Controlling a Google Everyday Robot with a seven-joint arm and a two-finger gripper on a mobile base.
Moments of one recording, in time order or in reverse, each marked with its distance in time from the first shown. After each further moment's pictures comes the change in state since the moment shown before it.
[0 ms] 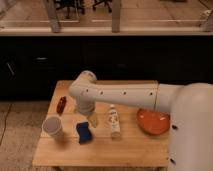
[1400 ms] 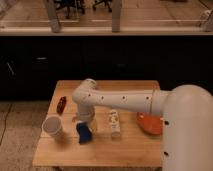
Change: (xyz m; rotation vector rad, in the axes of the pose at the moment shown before) arm -0.014 0.009 0.056 -0.021 -0.129 -0.136
